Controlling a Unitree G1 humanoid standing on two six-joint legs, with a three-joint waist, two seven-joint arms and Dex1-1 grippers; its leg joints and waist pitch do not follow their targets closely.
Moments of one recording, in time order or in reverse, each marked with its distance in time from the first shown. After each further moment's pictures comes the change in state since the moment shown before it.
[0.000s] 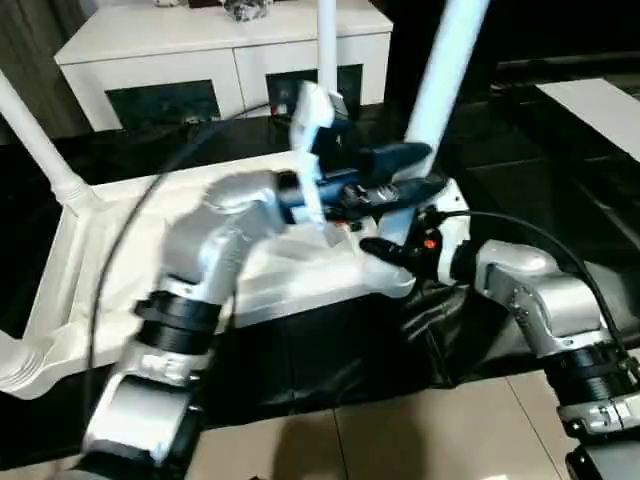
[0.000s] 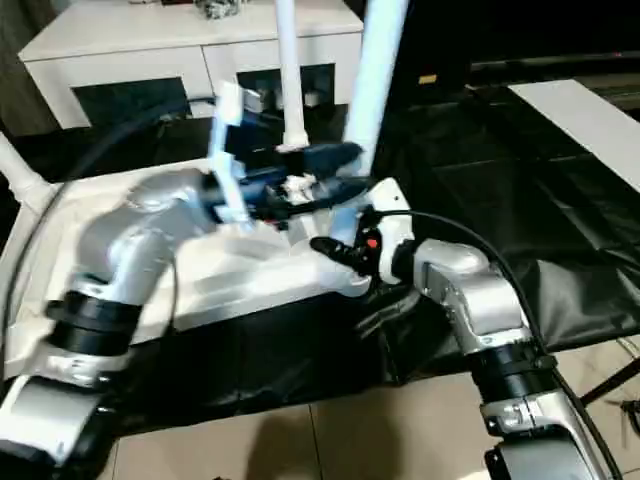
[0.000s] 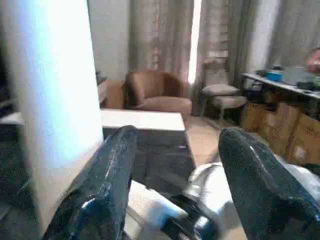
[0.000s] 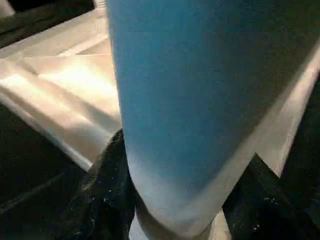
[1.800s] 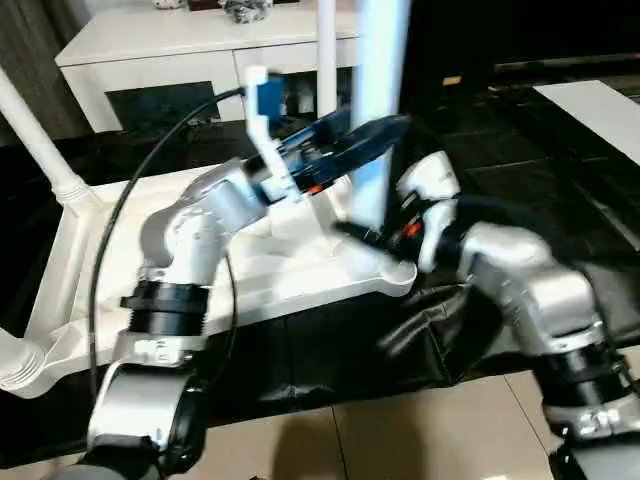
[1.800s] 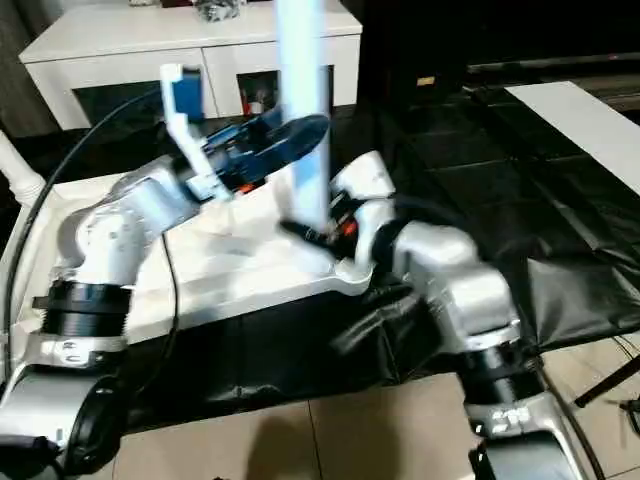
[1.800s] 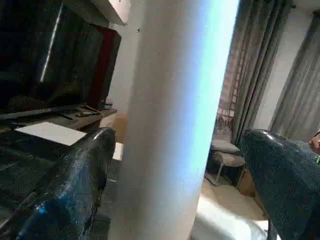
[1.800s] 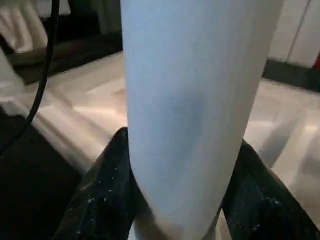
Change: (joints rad) left arm -0.017 0.024 0.198 0.036 -0.216 0.111 0.048; right arm 0.033 0.058 -0.001 -0.175 0.014 0.005 -0.003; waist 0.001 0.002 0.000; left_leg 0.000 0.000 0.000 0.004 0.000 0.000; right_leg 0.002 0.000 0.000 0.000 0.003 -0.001
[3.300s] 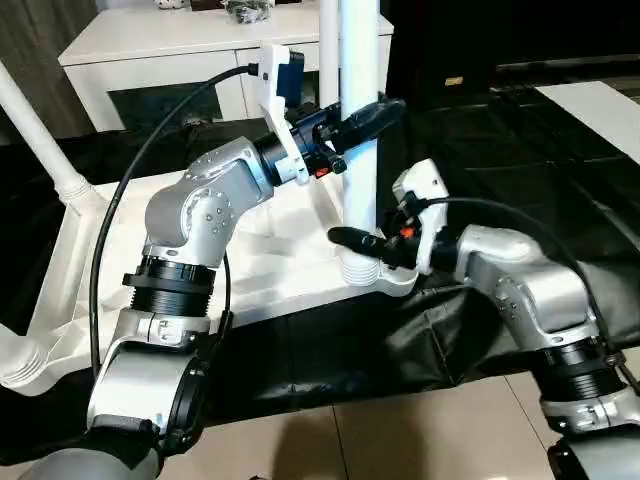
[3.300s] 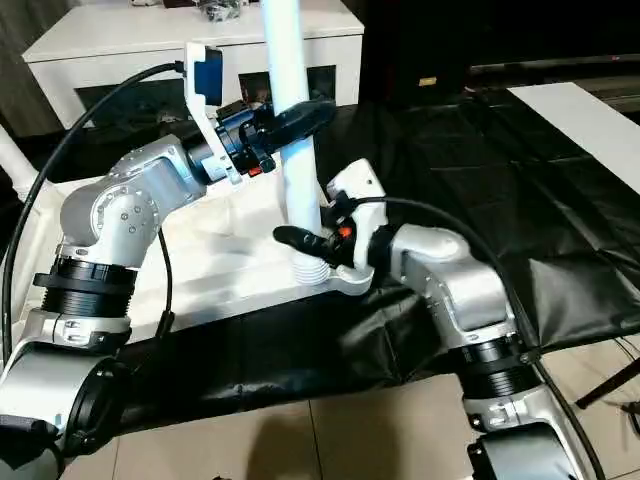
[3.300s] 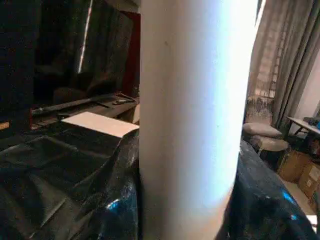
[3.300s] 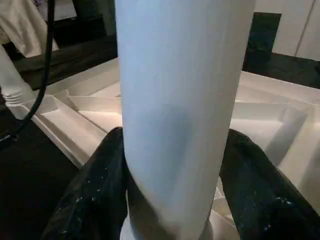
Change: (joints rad) left arm -0.080 0.037 -0.030 0.058 0.102 -0.018 0.080; right arm -0.046 -0.006 -0.038 0.050 0.031 0.025 0.040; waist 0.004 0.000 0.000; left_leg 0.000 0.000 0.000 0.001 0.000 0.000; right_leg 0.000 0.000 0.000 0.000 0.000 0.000
